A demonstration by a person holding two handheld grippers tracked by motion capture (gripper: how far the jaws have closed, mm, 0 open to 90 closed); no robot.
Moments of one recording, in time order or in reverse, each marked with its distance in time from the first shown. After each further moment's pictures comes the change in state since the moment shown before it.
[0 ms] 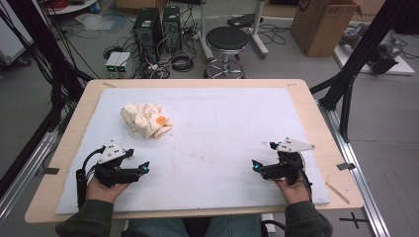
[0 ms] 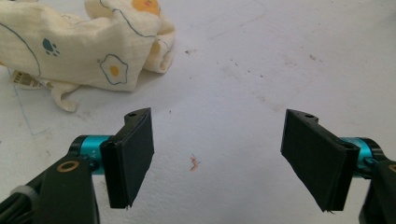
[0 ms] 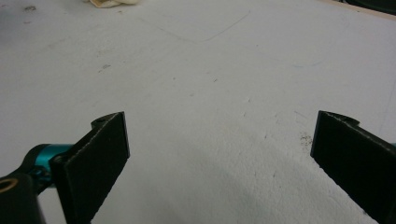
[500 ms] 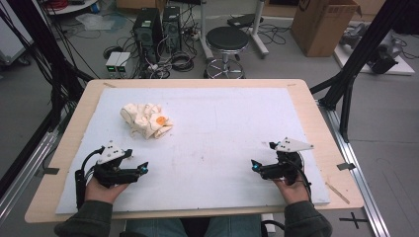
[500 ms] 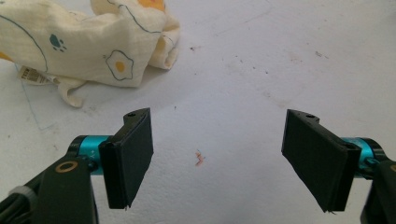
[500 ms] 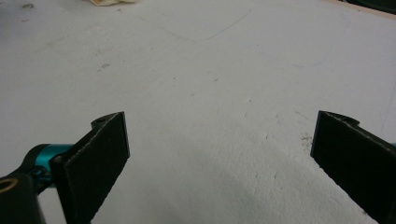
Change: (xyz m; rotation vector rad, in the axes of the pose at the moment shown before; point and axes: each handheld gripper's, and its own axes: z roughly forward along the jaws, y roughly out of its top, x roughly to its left) left arm 0.002 -0.001 -0.001 0.013 0.014 0.002; right arm 0.001 0.001 0.002 0.006 -0.004 -0.008
